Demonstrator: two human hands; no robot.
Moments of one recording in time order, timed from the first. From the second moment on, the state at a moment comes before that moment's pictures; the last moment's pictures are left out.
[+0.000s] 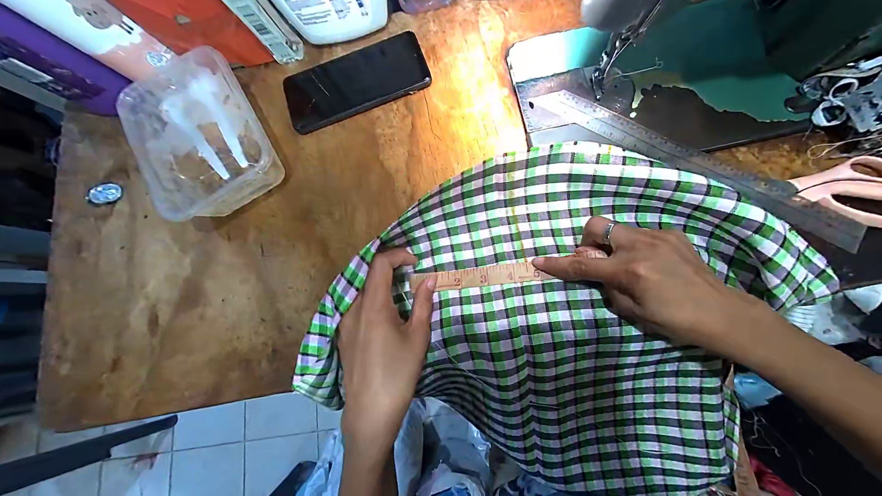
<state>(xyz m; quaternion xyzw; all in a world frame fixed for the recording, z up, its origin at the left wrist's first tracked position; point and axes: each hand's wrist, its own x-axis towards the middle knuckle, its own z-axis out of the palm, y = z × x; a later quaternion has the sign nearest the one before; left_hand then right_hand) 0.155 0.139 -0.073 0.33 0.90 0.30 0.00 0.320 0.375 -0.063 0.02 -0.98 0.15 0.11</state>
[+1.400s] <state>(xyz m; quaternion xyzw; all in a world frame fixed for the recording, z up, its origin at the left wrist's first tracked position) 0.105 0.111 -0.093 0.62 0.71 0.34 0.06 0.308 0.384 -0.044 0.07 -0.98 0.20 0.05</state>
